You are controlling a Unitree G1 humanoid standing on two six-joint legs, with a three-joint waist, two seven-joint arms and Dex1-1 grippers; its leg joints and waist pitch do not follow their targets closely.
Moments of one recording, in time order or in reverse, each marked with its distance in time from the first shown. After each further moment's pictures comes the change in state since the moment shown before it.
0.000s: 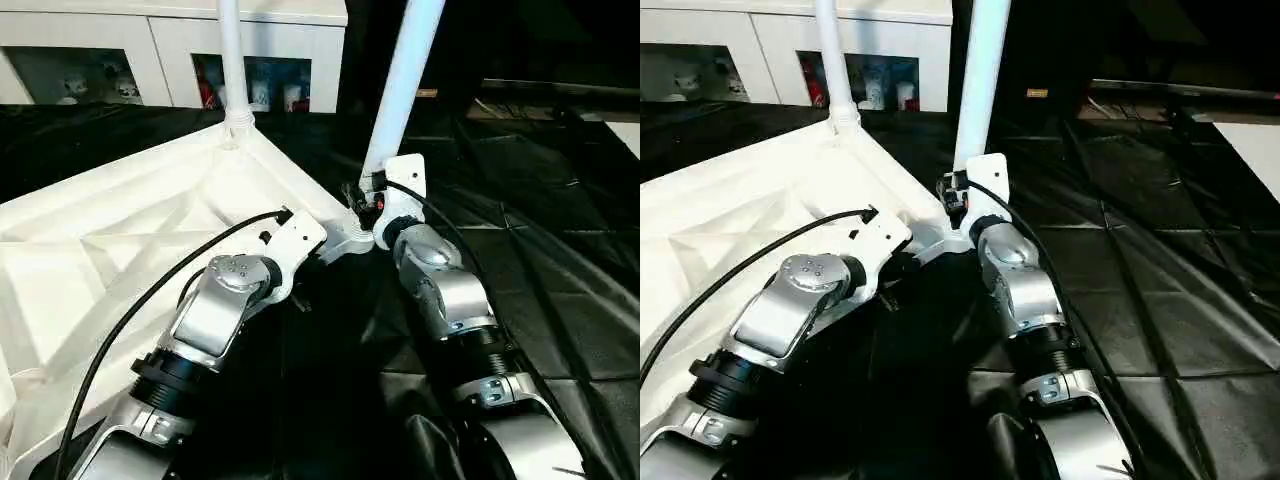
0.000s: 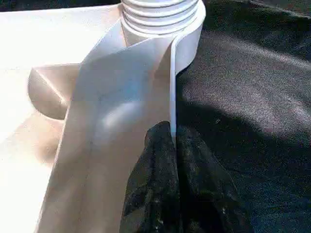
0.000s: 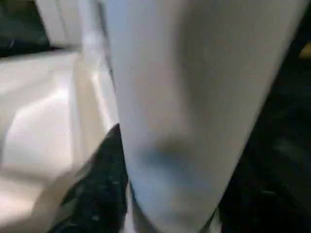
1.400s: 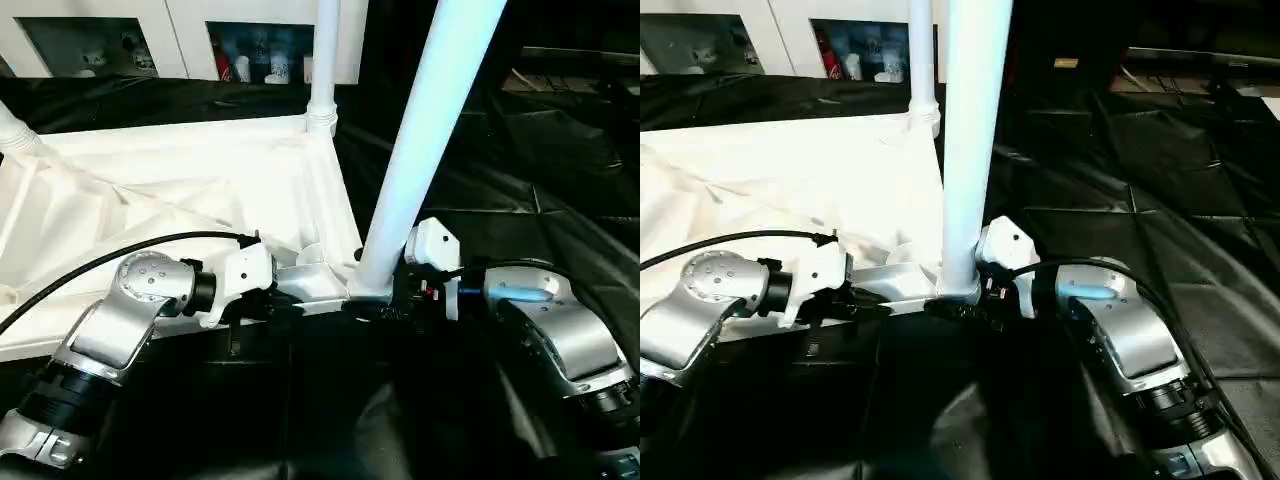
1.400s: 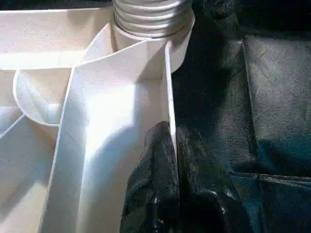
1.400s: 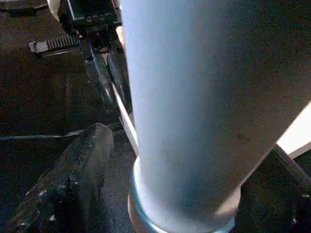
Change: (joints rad) left arm 0.104 0.367 0.003 -0.068 -0.216 -0.420 -0.620; right arm 0.241 -0.522 0.237 -0.512 0.140 0.087 0.864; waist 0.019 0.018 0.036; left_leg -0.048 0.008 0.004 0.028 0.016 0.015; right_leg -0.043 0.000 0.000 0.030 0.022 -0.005
